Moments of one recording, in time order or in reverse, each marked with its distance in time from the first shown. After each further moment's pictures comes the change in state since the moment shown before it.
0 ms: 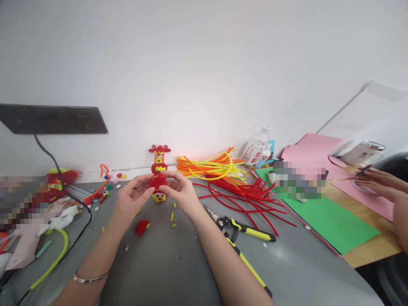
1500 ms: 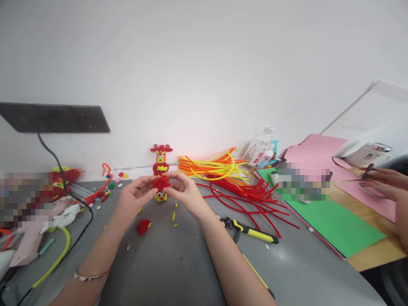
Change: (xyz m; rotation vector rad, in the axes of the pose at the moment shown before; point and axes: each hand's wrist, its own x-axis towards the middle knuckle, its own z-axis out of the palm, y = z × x) left_hand 0.001 0.000 -0.002 -0.029 -0.055 -0.091; right_hand -0.001 -0.009 -0.005 -0.022 -0.101 0.020
